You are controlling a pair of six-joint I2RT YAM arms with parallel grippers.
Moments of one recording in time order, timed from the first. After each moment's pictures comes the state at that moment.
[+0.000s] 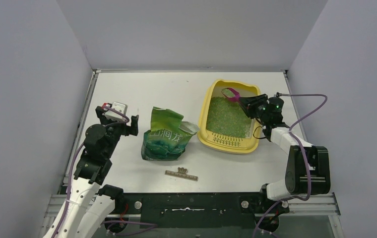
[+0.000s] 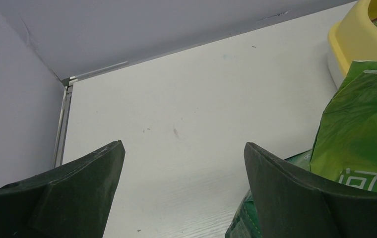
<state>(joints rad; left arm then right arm) -0.29 0.61 0.64 -0.12 -0.07 0.12 -0.03 1.45 0.70 0.38 -0.33 1.24</state>
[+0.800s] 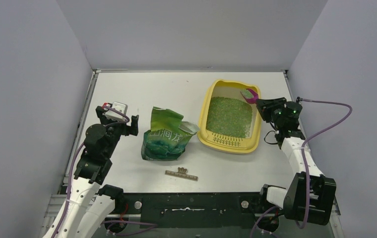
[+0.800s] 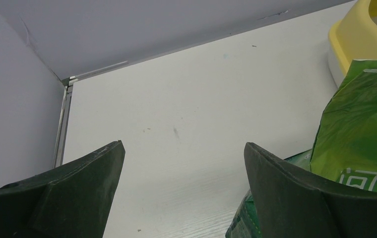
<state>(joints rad) -0.29 0.61 0.64 -0.12 -0.07 0.13 -0.18 1.19 0.68 0.13 -0.27 1.16</state>
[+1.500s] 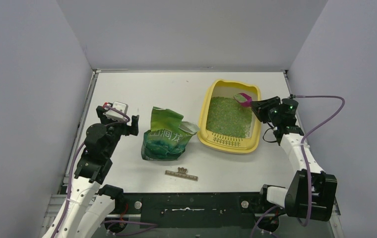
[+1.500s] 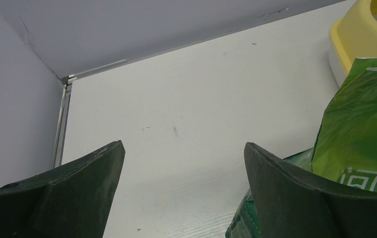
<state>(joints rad) -0.29 0.62 0.64 -0.12 -0.07 0.13 -0.14 1.21 0.74 0.01 -0.31 1.08</state>
